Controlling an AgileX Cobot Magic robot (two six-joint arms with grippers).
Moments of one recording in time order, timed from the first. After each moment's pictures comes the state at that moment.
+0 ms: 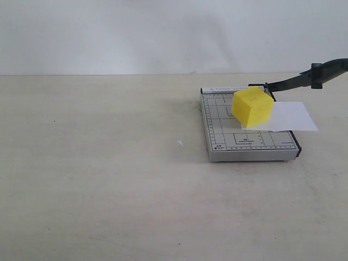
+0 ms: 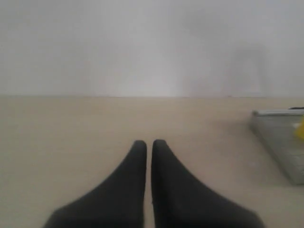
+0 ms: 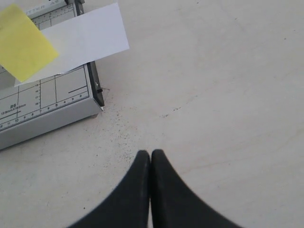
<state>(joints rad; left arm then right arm) -0.04 0.08 -0.48 -0.30 0.71 0.22 -0.03 0.88 -0.16 0.50 -0.04 -0.18</state>
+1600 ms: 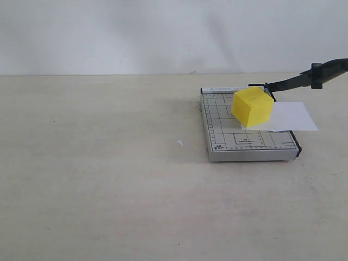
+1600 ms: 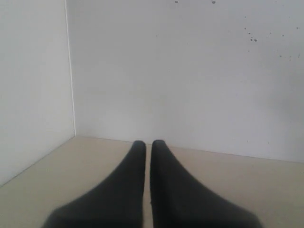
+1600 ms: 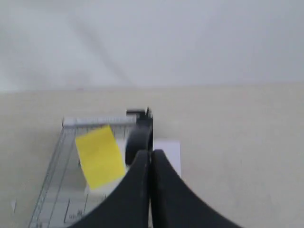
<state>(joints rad) 0.12 0.00 0.00 -0.58 -0.01 0.59 -0.03 0.89 -0.66 0.50 0.22 -0.45</state>
